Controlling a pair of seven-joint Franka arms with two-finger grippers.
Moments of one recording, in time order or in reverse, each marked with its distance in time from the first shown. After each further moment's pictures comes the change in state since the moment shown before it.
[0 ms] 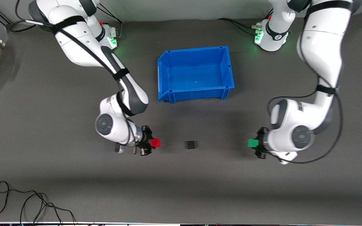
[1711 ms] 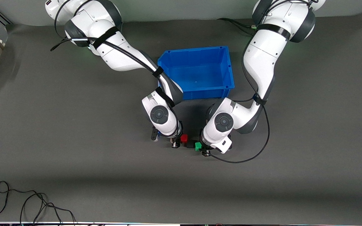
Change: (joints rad) left arm -0.271 0.245 -0.006 0.185 -0.002 0.325 -0.496; right arm 0.182 0.220 -0.003 0.233 -0.197 0.011 0.473
